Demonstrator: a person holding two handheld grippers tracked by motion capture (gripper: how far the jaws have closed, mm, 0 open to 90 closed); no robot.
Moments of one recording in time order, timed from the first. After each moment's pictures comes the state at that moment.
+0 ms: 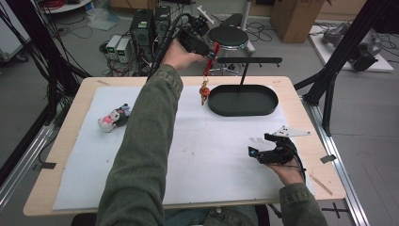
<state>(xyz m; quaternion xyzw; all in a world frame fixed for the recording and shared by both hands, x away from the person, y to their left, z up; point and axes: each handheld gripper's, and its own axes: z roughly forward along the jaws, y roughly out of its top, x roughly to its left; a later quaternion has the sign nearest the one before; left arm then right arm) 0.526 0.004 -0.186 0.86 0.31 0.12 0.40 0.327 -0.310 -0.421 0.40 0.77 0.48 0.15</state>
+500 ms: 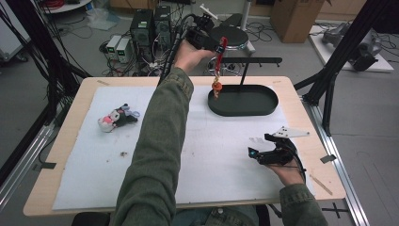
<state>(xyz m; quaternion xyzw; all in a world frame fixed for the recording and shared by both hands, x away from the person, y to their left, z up) 0.562 -0.009 -0.204 0.81 0.34 0.10 0.46 0.326 -0.309 -0.421 0.40 0.77 0.47 0.15</state>
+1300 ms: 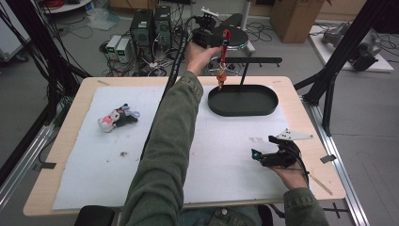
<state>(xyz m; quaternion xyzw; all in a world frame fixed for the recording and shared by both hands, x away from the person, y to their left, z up) 0.582 -0.025 -0.221 0.75 0.38 0.13 0.53 0.319 -0.318 -0.424 0.41 0.77 0.46 0.17</state>
